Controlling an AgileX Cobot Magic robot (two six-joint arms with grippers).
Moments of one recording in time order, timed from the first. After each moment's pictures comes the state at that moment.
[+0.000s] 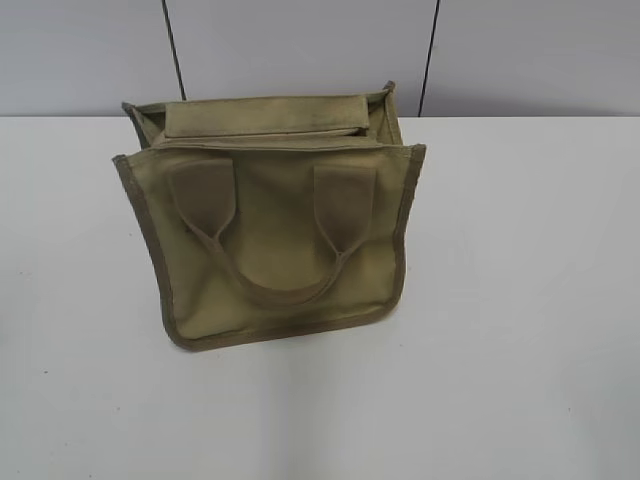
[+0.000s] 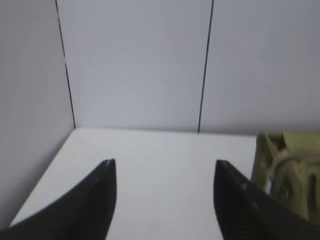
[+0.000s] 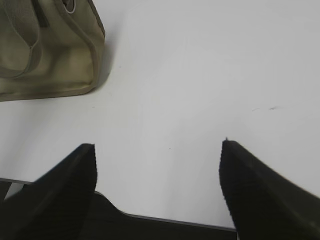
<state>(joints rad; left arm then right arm) 0.04 0.02 -0.55 -0.04 0.70 0.02 0.00 0.00 -0.47 0.24 1.08 -0.12</state>
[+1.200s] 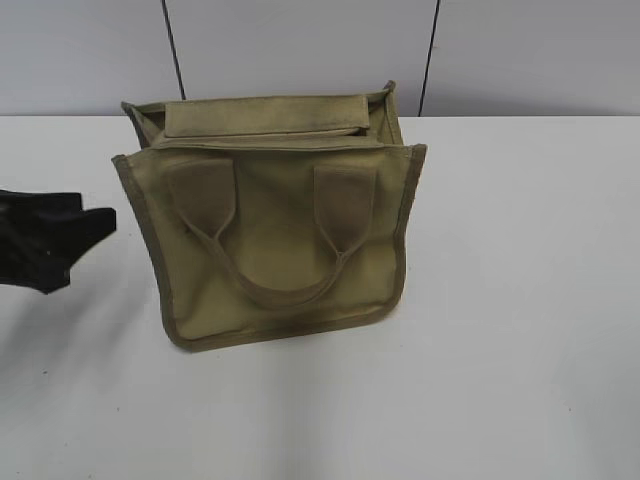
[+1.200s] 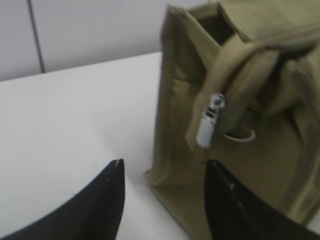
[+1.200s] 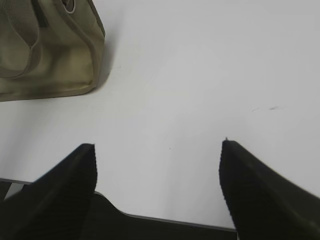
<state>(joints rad) -0.01 1.48 -0.33 0.71 -0.87 -0.37 0.00 0.00 -0.47 0.24 1.08 -0.12</state>
